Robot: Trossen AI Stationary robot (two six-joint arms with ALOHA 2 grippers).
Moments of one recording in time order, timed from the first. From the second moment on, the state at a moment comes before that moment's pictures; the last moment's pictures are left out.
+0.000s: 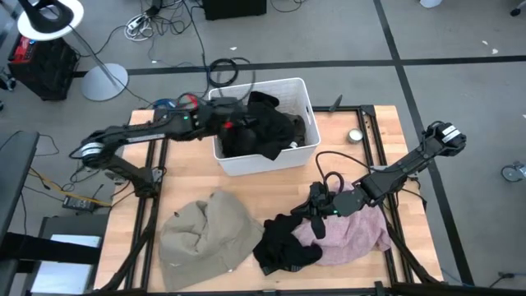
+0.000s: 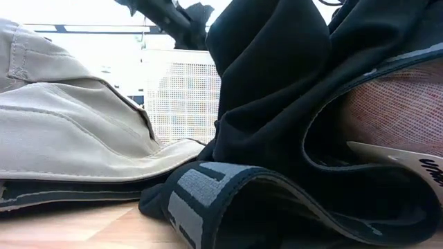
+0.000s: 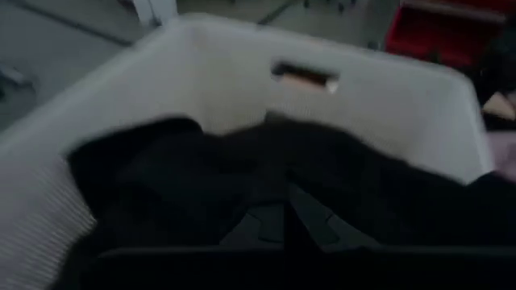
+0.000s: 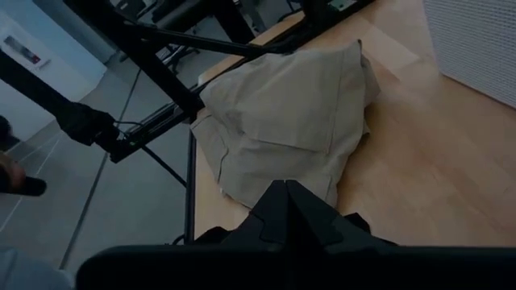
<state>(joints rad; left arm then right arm) 0.33 1.43 1.18 -0.20 -0.15 -0.14 0.53 1.27 0.79 0.08 0.42 0.77</state>
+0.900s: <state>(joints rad) 0.39 1.90 1.42 -0.42 0.13 -0.41 0.53 1.27 0.79 0.08 0.42 0.77</state>
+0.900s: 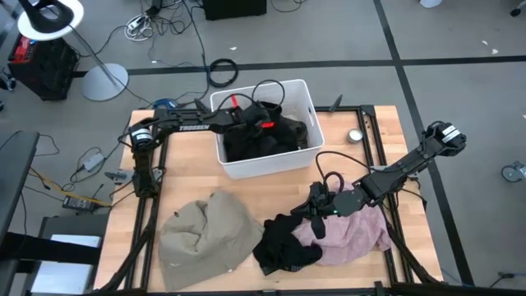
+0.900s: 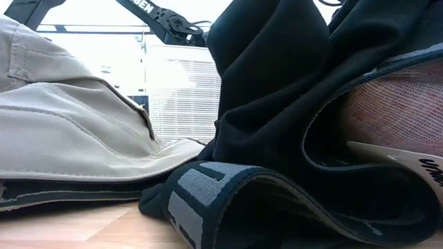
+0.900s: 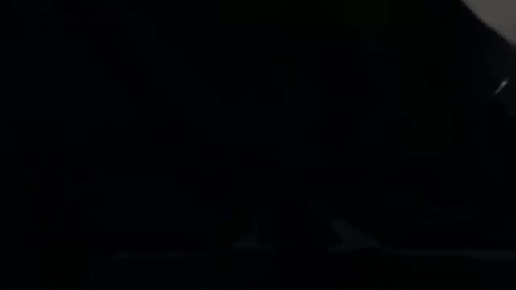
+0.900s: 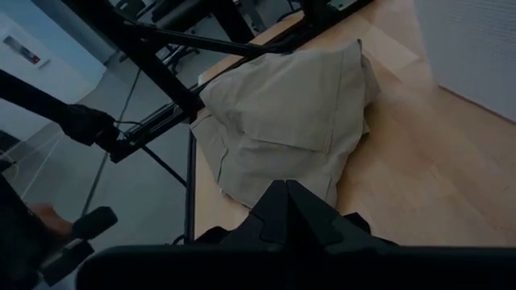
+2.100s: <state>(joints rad) 0.27 1.49 1.62 -0.80 0.06 -0.37 0.51 1.27 0.79 0.06 0.42 0.68</state>
